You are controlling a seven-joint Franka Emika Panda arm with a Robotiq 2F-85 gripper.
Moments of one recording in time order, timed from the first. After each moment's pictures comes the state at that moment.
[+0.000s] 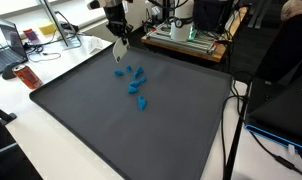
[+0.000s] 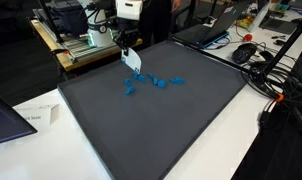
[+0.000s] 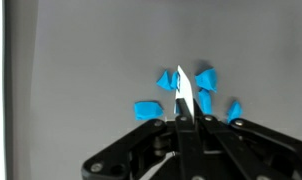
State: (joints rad) arm -0.09 0.05 -0.05 -2.29 -0.14 2.20 -0.19
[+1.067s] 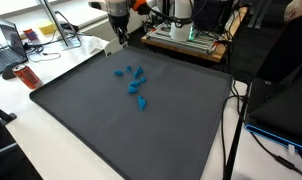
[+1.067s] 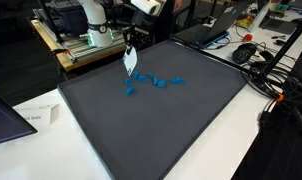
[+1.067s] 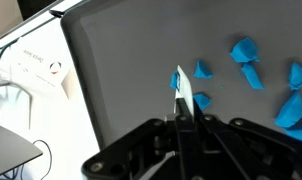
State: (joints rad) arm 0.04 0.14 -0.04 -2.17 -0.46 2.03 0.58
